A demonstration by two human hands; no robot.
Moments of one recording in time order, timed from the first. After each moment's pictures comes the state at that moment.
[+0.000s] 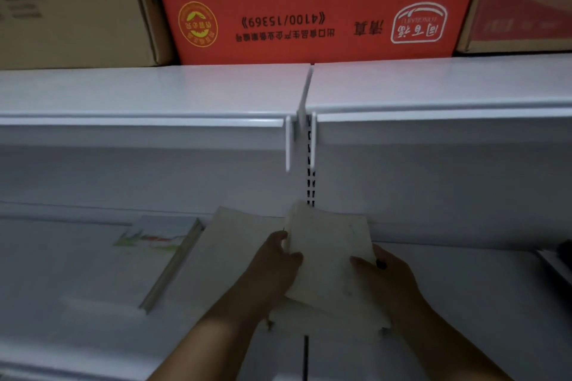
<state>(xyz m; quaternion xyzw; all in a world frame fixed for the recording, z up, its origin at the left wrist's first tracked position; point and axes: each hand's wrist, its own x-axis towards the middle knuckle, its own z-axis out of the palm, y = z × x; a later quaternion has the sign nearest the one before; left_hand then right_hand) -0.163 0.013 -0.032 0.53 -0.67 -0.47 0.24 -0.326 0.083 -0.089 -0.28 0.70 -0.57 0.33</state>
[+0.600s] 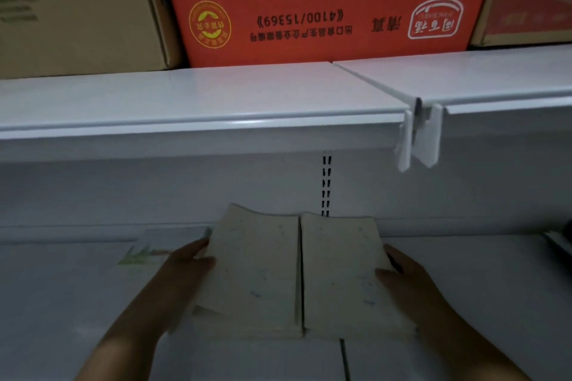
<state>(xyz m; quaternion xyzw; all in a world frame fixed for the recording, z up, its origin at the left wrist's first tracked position) -0.027 -0.065 -0.034 0.52 -0.63 -0.50 0.30 -0.307 0.084 -0.096 -0.29 0.73 -0.53 0.32</state>
